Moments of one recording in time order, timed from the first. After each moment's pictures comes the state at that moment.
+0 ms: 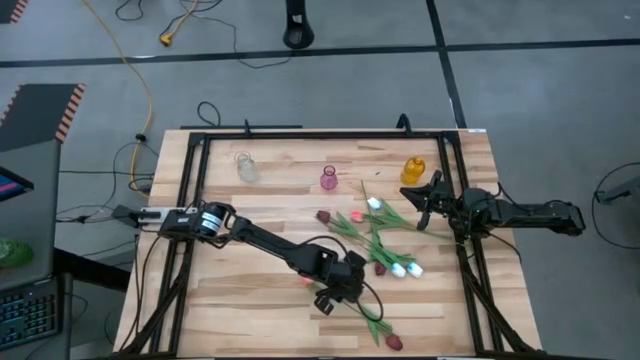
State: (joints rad) left arm -0.30 2.30 1.76 -0.46 0.04 0.37; right arm -0.04 0.09 0.01 0.05 0.37 0.11
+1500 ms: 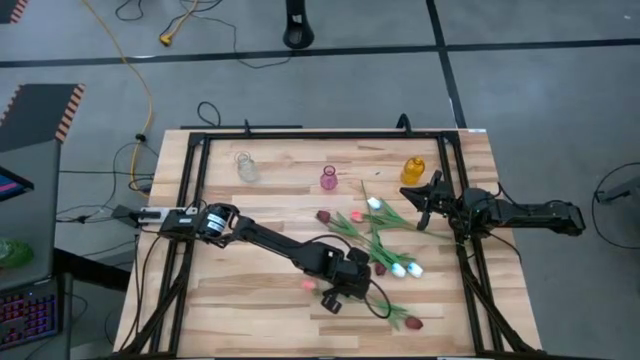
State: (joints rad) left arm -0.29 2.34 1.90 -0.55 0.01 0.29; right arm -0.04 0.09 0.01 0.05 0.37 0.11
